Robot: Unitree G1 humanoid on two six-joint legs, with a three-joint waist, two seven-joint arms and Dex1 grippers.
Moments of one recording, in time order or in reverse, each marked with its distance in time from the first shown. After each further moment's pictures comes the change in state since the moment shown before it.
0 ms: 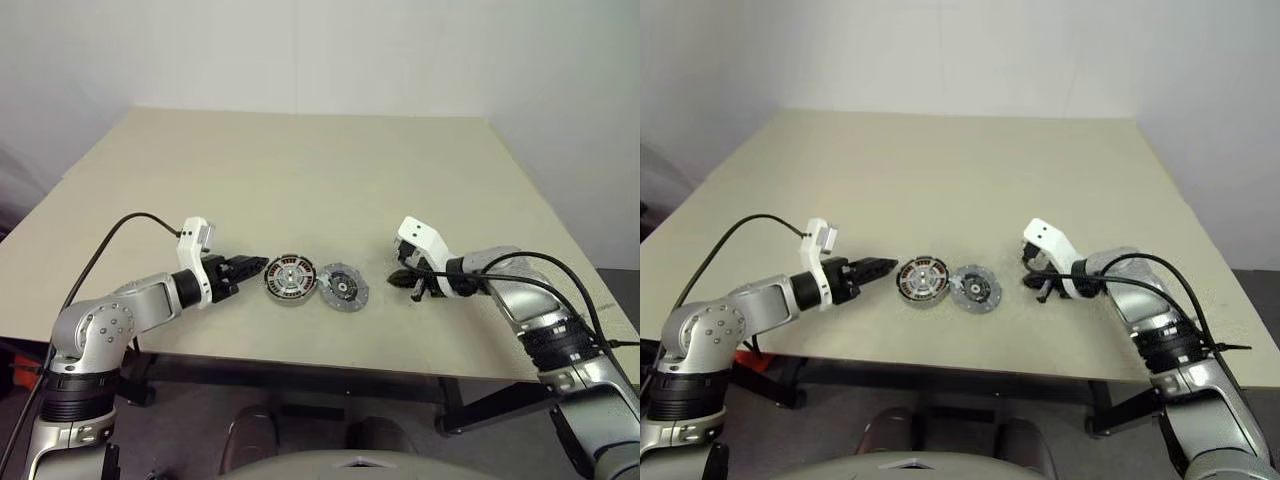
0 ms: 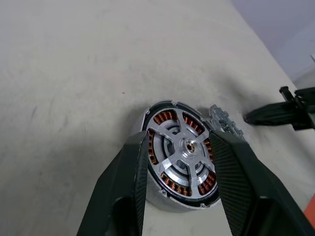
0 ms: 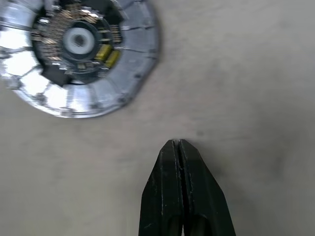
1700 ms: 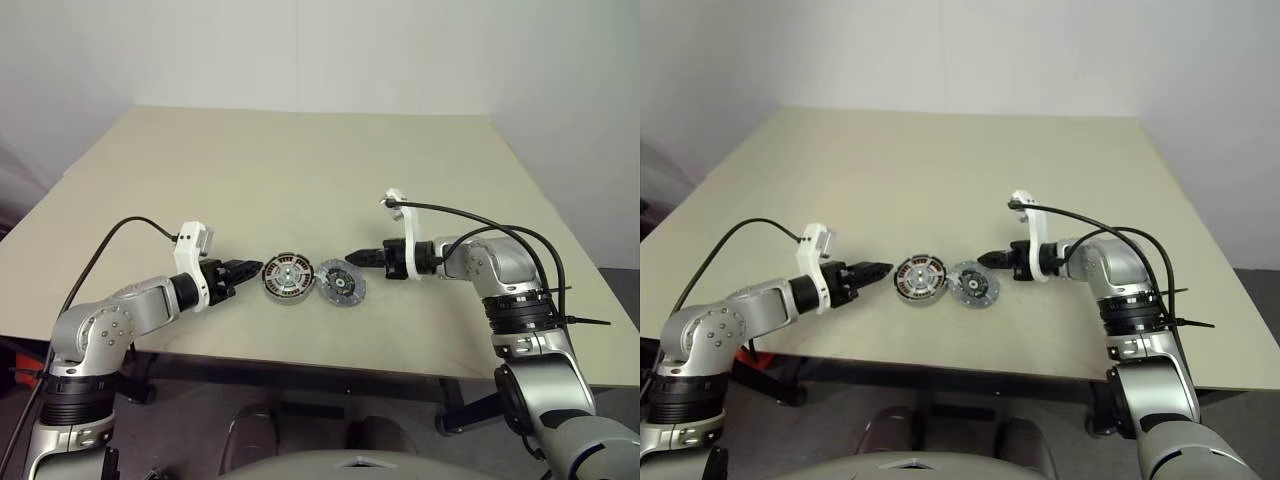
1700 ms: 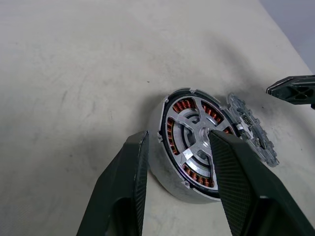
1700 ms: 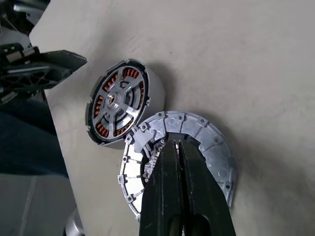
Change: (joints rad) left arm 0.011 -0.002 0.003 0.001 0.044 0.004 0.018; right arm -0.197 0.248 -0.235 0.152 0.369 0.449 -0.230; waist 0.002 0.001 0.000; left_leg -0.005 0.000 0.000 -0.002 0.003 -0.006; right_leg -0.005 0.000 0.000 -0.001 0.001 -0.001
